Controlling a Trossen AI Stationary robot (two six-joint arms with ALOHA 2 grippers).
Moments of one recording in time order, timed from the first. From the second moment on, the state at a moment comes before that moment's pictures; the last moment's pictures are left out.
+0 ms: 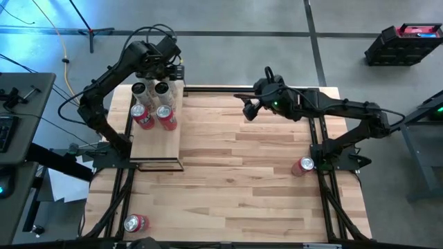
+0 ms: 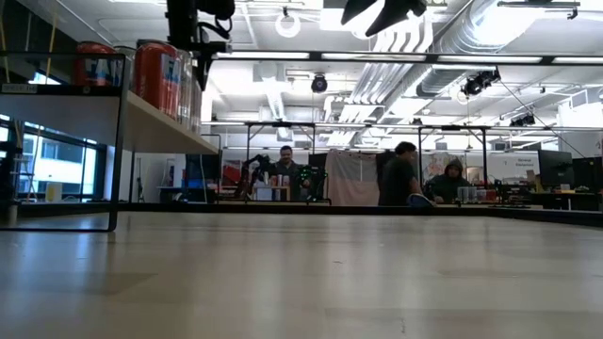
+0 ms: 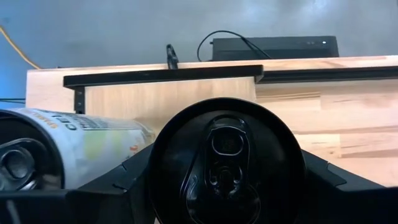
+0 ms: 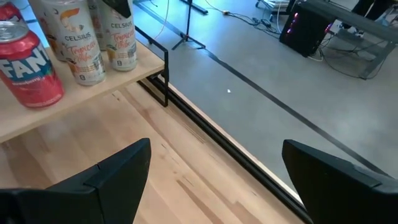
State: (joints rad) left arm 0.76 1.59 1.80 -1.45 -0.35 -0.73; right arm -0.12 1.39 1.49 -0.68 0.61 0.24
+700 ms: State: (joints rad) left arm 0.76 1.59 1.79 -1.41 -0.34 -0.71; right arm -0.13 1.39 1.49 -0.68 0.58 0.21
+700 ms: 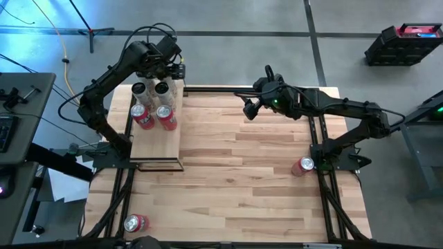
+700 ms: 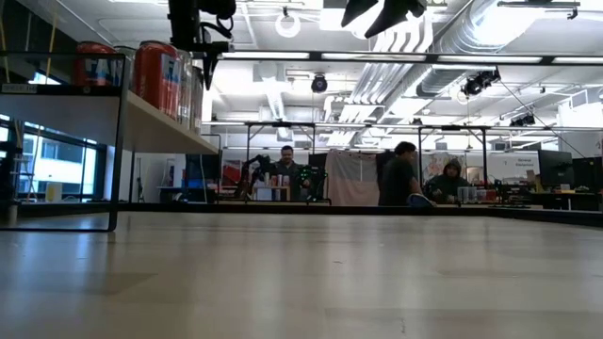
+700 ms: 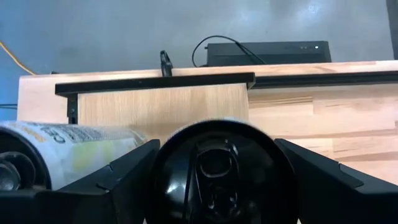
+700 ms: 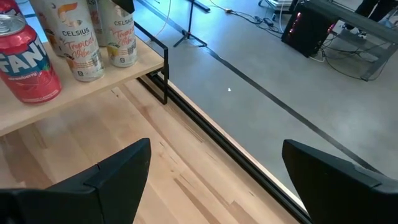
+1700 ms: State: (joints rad) left arm 0.77 1.59 1.79 -1.40 -0.39 -0.63; right arm -0.13 1.39 1.49 -0.68 0.55 0.25
